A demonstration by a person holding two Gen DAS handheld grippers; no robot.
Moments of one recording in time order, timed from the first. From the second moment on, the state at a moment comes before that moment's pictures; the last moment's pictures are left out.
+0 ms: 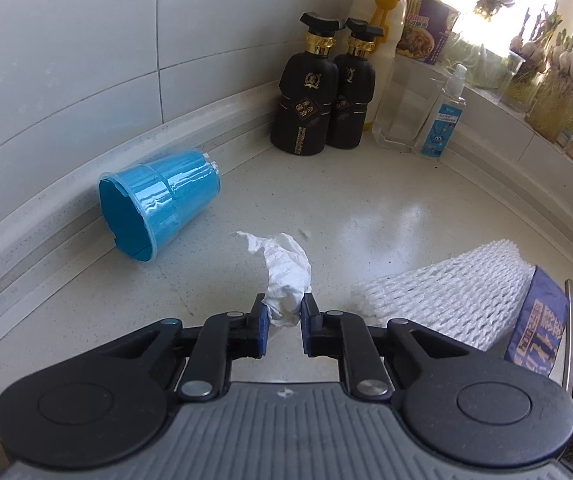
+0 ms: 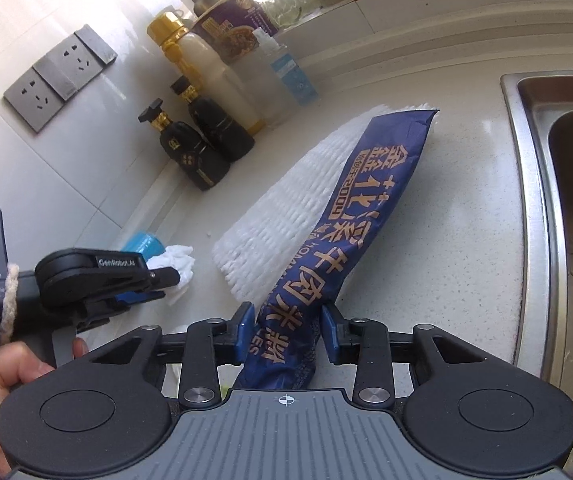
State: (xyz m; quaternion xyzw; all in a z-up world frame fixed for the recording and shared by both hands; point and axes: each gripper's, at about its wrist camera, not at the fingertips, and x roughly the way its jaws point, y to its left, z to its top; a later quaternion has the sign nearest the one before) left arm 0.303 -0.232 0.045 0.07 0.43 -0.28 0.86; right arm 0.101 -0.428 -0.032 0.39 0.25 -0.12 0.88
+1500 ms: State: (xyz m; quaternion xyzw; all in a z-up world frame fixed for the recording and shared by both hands) left arm 0.155 0.058 0.101 -0.11 0.43 -0.08 0.89; right arm 0.061 -0.264 0.070 0.16 0.33 0.15 0.92
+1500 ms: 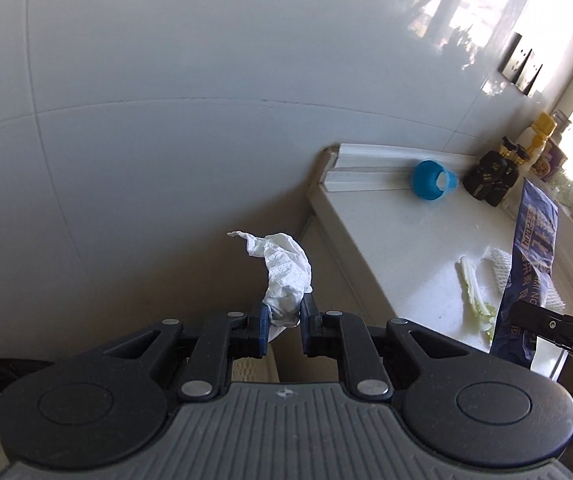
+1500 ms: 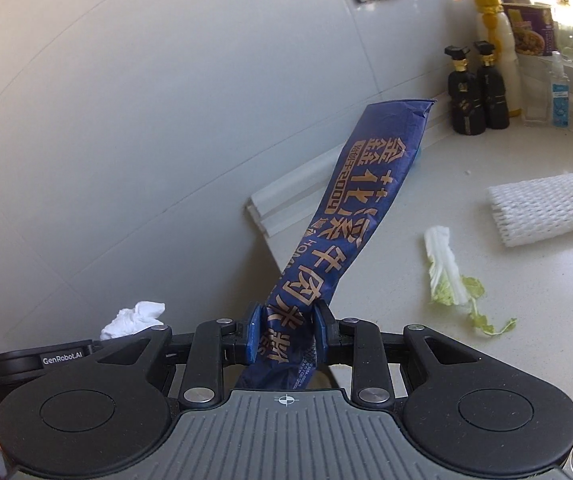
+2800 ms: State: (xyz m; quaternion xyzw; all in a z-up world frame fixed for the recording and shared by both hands) left arm 0.174 0.120 -0.125 -0.19 0.56 0.03 0.81; right arm 0.135 -0.083 -0.132 -0.07 0.48 0.26 0.83
